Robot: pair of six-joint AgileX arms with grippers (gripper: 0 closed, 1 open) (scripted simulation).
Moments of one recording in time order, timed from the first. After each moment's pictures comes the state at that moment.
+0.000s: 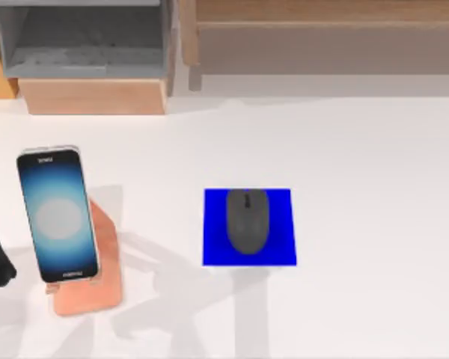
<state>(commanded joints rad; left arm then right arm) 0.00 0.00 0.00 0.00 0.00 0.00 -0.69 2.24 0.64 1.61 -0.65 0.01</state>
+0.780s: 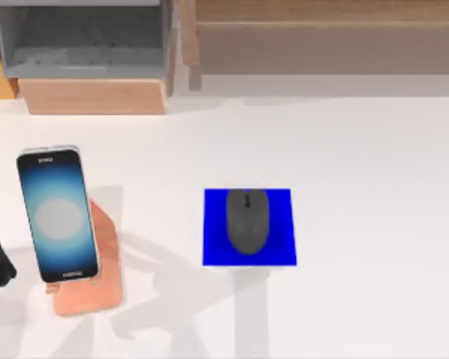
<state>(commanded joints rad) 0.00 0.00 0.00 0.00 0.00 0.00 -0.70 2.24 0.64 1.61 -0.65 0.01</state>
